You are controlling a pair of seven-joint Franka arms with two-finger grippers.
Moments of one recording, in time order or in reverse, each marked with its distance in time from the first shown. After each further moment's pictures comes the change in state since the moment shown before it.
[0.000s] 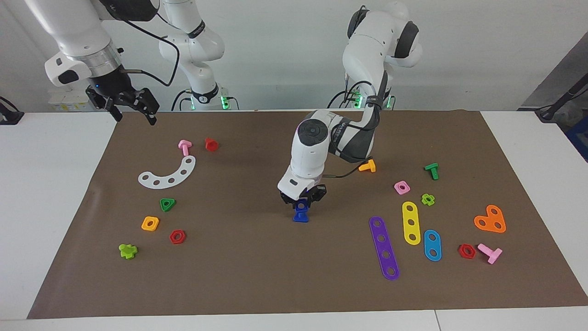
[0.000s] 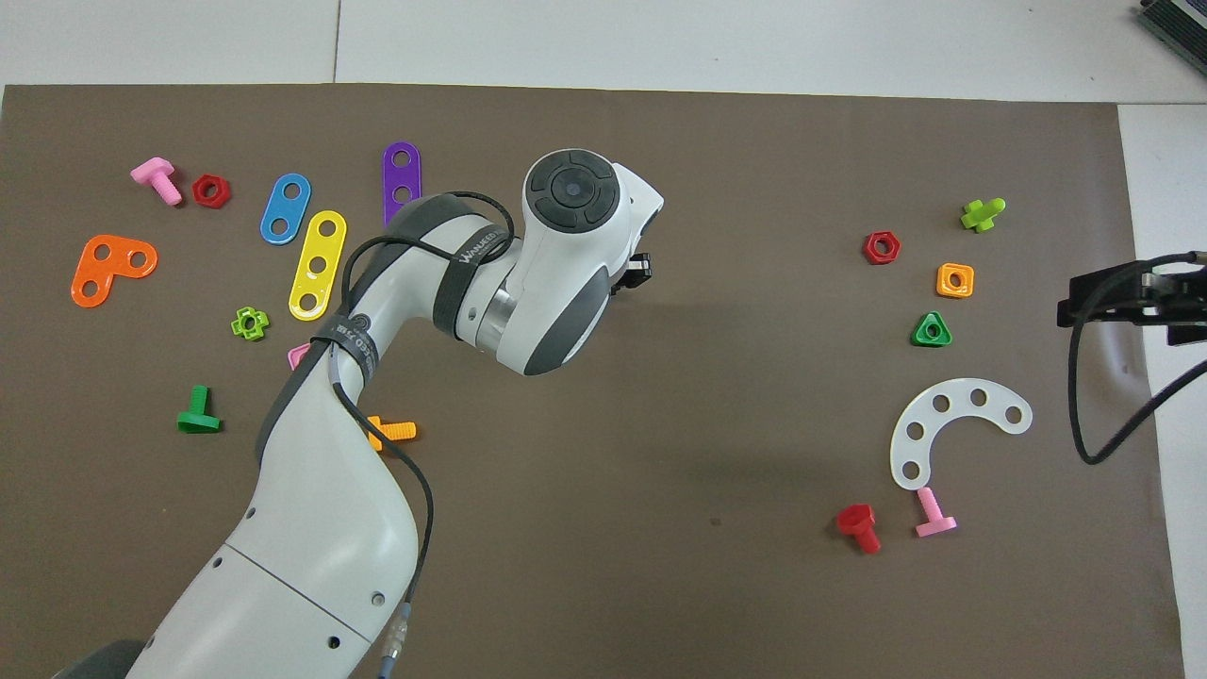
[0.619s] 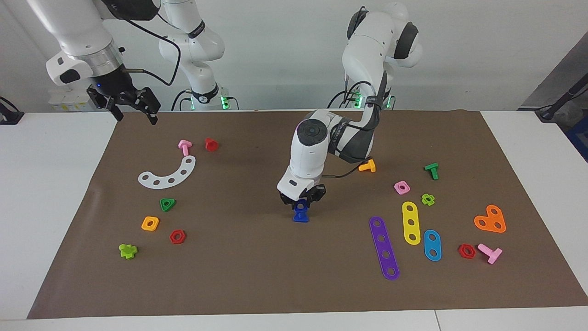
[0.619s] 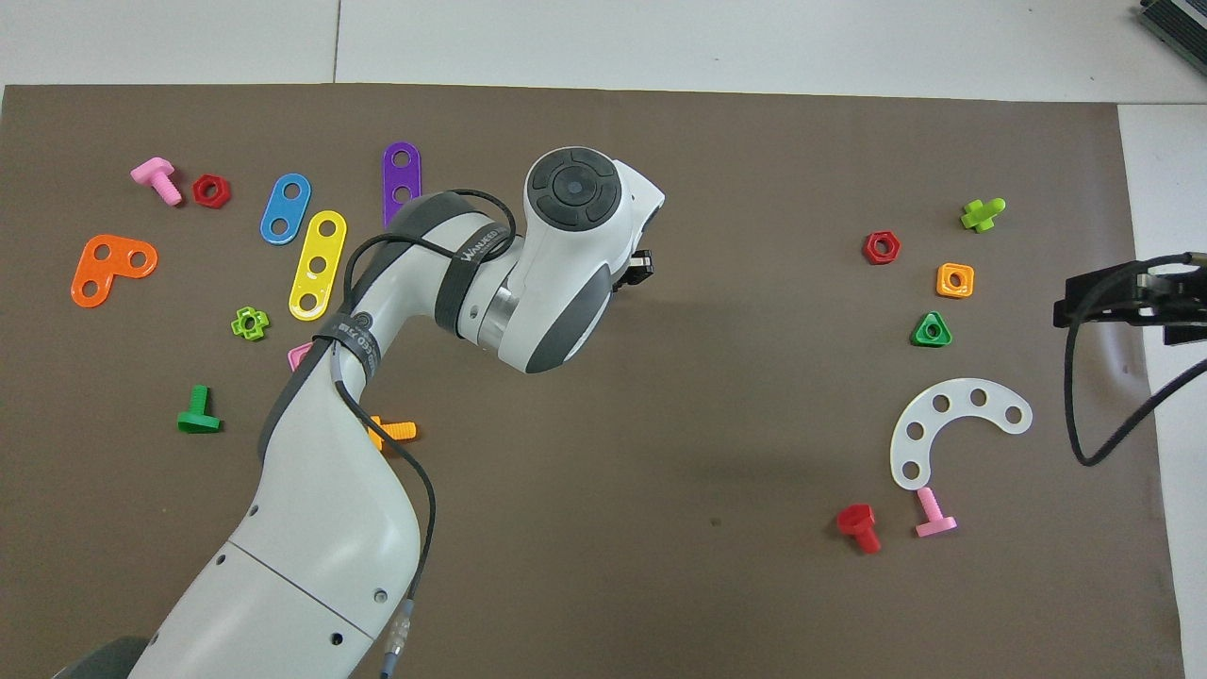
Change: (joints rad) left arm 0.000 0.011 0.003 0.011 0.000 0.016 -0.014; right arm 0.001 -0.001 0.008 0.000 0.000 0.000 0.000
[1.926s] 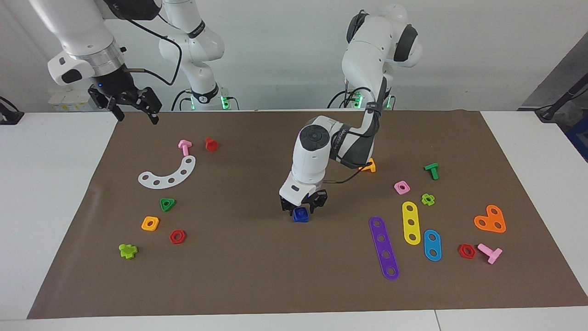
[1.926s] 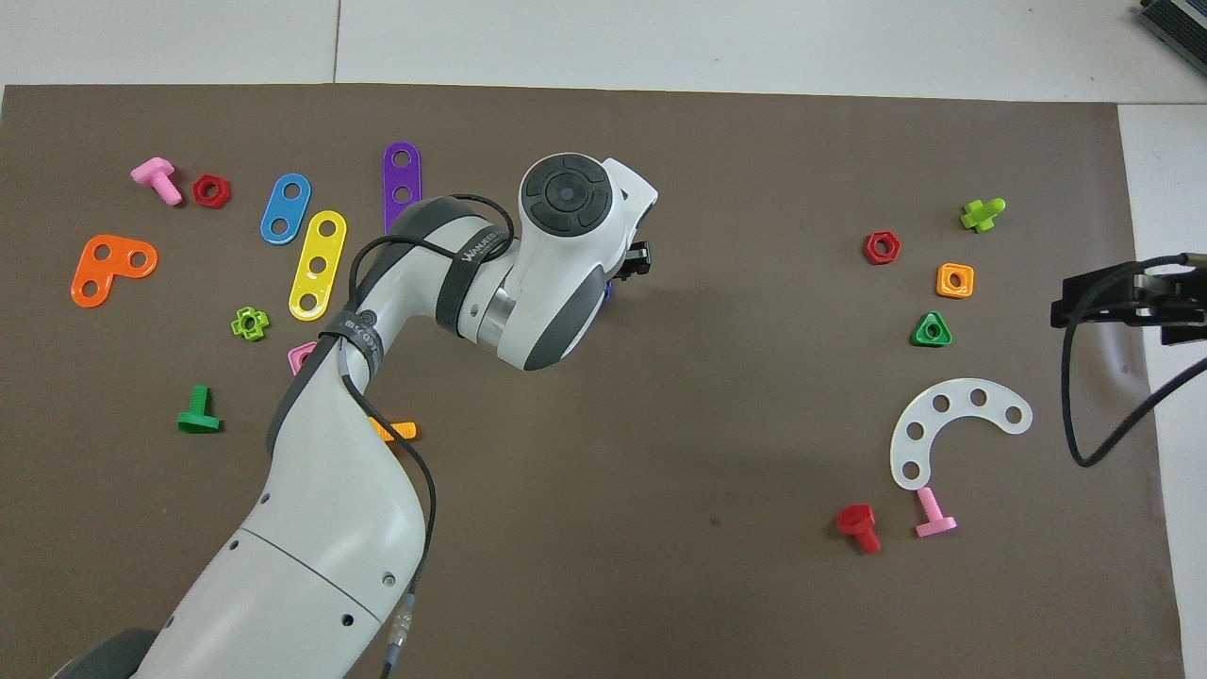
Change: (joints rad) left arm 0.001 0.021 0.009 -0.014 0.001 0.064 0.000; right arm 0.000 0.000 0.001 0.000 0.000 0.000 0.000
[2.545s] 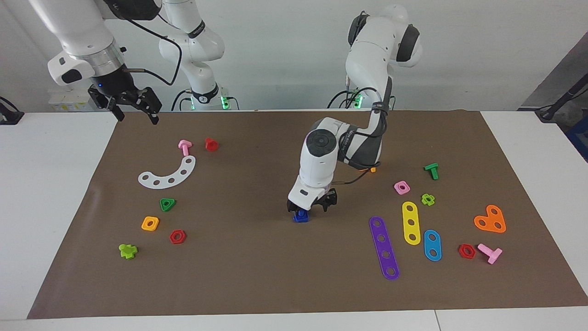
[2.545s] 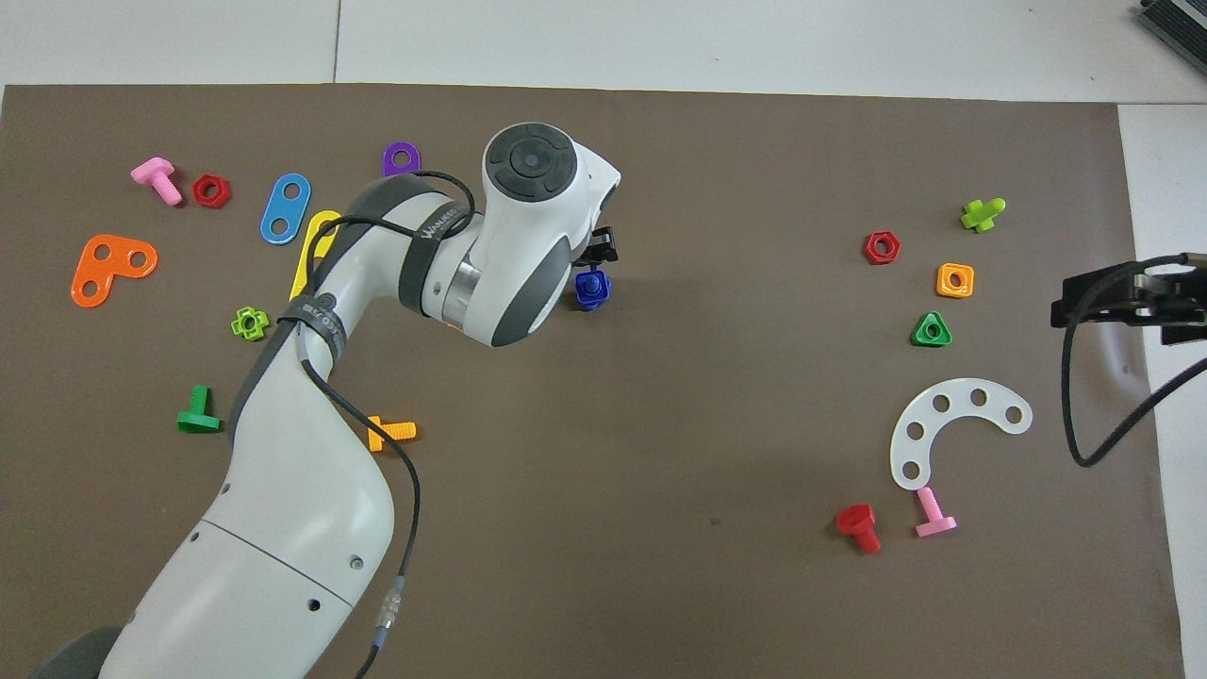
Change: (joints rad) left arm 0.054 -0.012 0.026 0.033 0.005 -0.113 0.032; right arm 0.000 0.000 0.000 0.000 0.000 0.000 0.000
